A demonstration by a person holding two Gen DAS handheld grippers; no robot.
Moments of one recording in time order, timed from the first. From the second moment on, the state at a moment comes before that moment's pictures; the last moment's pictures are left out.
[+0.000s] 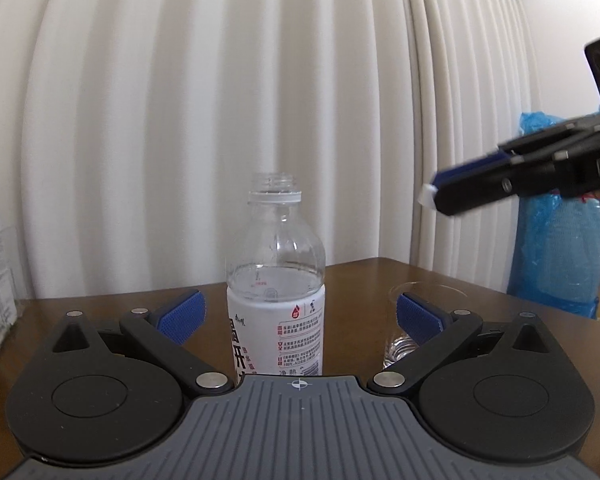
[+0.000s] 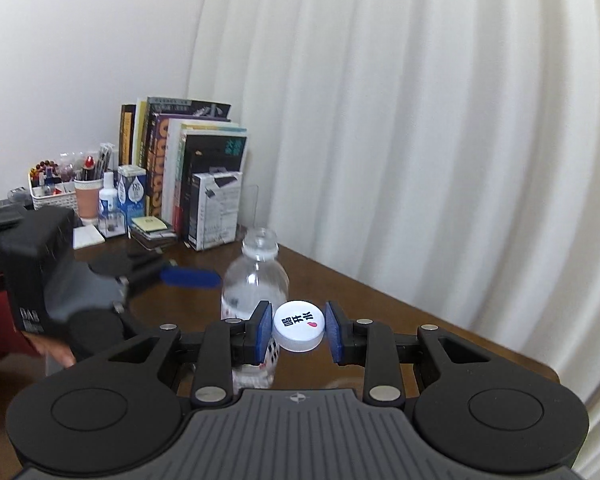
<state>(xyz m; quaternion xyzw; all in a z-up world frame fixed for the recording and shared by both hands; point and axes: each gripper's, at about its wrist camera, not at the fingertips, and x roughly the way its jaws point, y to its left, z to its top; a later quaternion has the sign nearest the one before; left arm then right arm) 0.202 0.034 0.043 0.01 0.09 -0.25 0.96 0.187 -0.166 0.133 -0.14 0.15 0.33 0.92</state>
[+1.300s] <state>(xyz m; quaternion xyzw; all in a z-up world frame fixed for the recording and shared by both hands) 0.248 0.044 0.029 -0.02 0.14 -0.25 0.96 0.246 -0.117 0.164 -0.17 0.18 0.40 0.88</state>
